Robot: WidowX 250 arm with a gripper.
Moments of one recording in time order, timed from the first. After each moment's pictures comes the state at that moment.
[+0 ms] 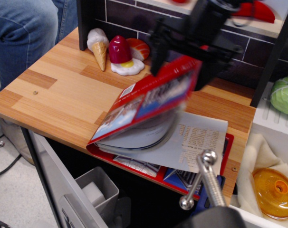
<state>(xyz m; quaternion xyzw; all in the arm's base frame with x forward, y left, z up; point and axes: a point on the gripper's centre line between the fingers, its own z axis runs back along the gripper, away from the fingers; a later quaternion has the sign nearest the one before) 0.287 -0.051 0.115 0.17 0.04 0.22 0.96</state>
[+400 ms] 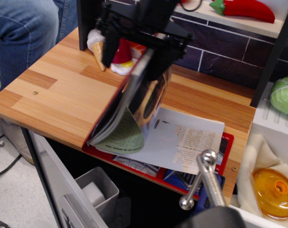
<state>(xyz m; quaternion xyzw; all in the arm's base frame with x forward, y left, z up) 0.264 -0.007 0.130 0.17 0.01 0.25 0.95</state>
